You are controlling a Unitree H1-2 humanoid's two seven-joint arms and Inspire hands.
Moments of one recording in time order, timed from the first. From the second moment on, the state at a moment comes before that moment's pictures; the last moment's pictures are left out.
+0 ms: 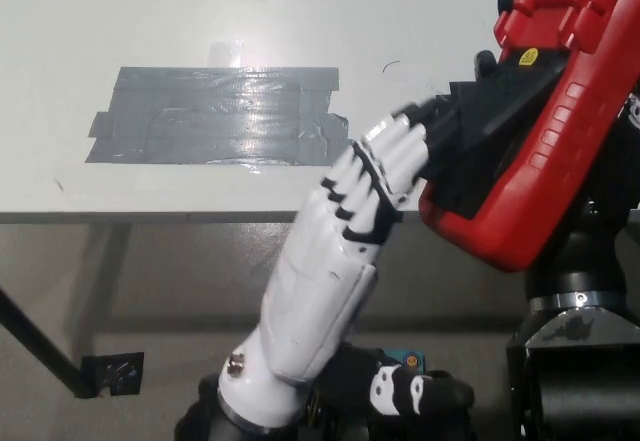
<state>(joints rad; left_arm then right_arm) -0.23 -0.14 -0.34 -0.53 0.63 -0.33 -0.05 -0.47 0.26 0.11 -0.73 1.01 0.21 -0.78</state>
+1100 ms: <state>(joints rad) -0.03 -0.06 -0.36 -0.48 0.73 -0.42 0.04 -0.62 0.14 -0.05 -0.51 0.91 0.16 -0.76</state>
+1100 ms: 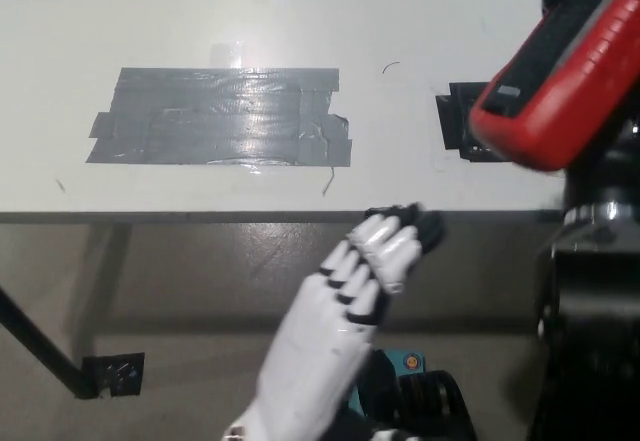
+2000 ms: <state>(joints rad) 0.09 0.07 -0.34 -0.44 0.72 -0.42 0.04 -0.75 -0.22 0.30 0.62 0.41 0.14 -0.75</state>
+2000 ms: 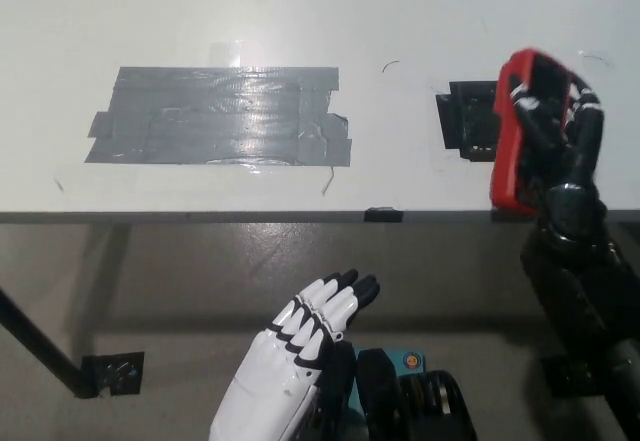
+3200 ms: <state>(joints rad) 0.13 0.09 -0.36 -0.43 0.73 -0.42 0.07 -1.13 -0.20 0.67 1.33 -0.01 -0.10 -0.53</state>
